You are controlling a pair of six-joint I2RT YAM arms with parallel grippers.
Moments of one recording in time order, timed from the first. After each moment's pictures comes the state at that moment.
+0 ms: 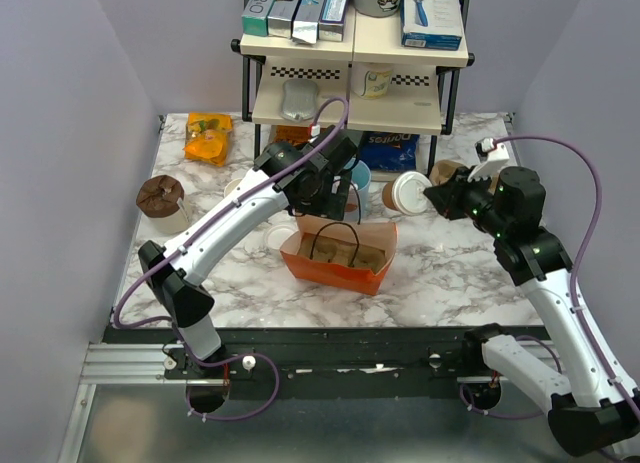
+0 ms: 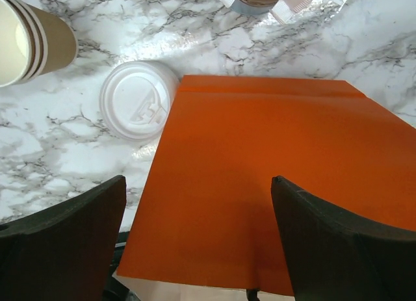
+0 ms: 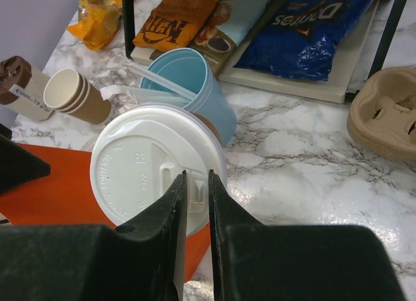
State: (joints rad) left arm -0.84 1.69 1.91 -1.33 -0.30 -0.55; right arm 0.26 0.87 0.99 -0.41 -0.20 0.26
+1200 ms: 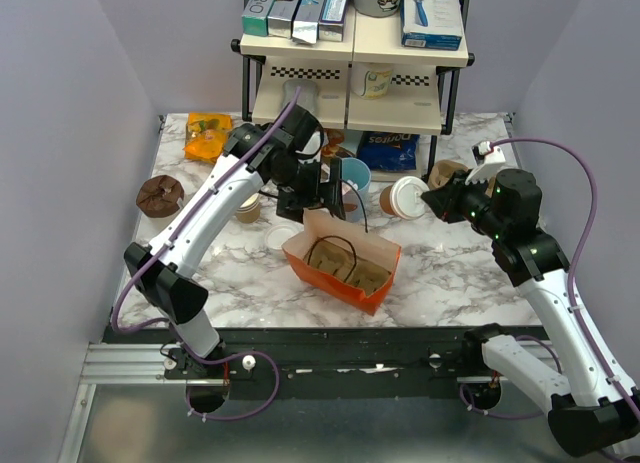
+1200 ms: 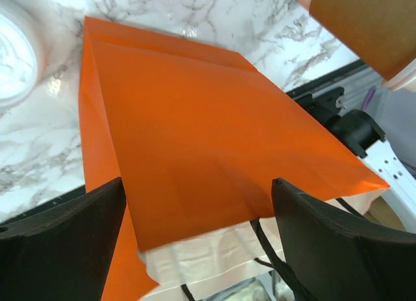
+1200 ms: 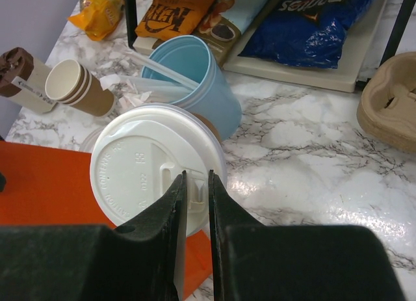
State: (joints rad) left arm -0.63 1.68 1.92 -1.33 0.33 -0.59; right arm 0.26 0.86 0.96 -0.41 -0.22 0.28
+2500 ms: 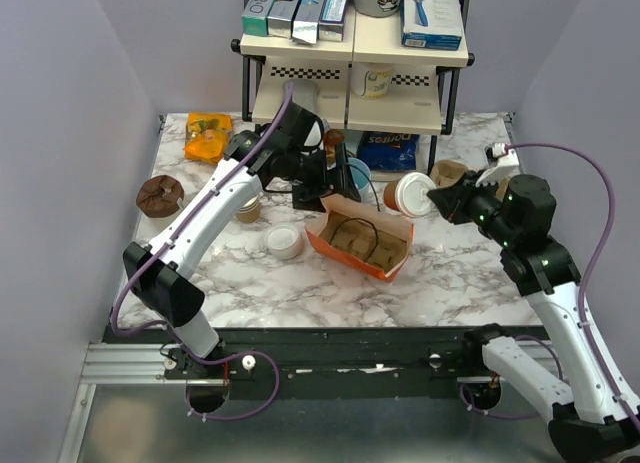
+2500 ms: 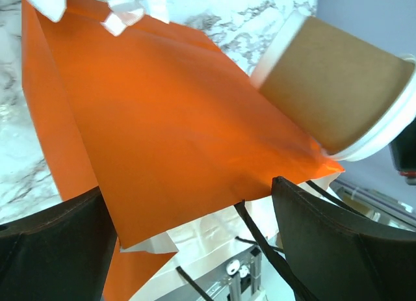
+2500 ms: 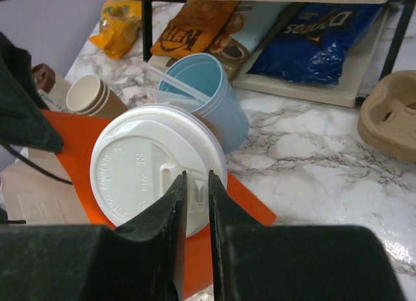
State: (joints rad) left arm -0.60 1.64 1.78 -1.02 0.44 -0.75; right arm 0.26 0.80 0.96 -0.41 -0.22 0.30
